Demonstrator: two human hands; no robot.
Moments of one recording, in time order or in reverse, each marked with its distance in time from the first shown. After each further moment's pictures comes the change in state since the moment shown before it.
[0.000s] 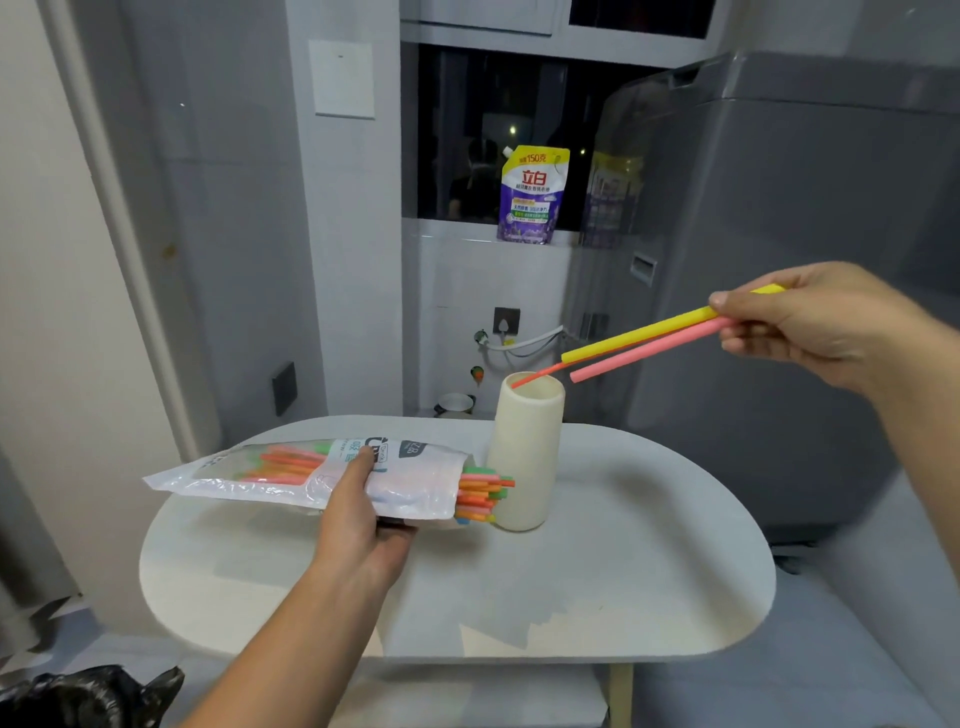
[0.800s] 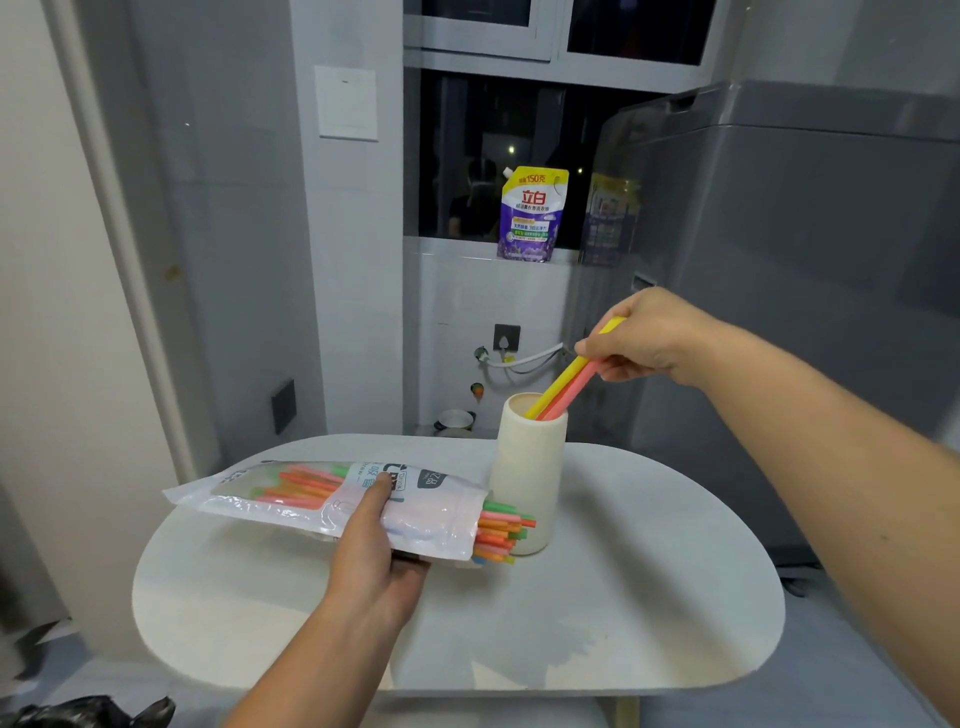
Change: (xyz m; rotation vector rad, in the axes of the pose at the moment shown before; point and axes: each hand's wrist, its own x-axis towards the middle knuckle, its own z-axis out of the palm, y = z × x) left_hand -0.011 -0.010 0.005 0.035 -0.047 -0.016; right_hand 0.045 -0.002 0.094 -0.387 -0.205 -0.001
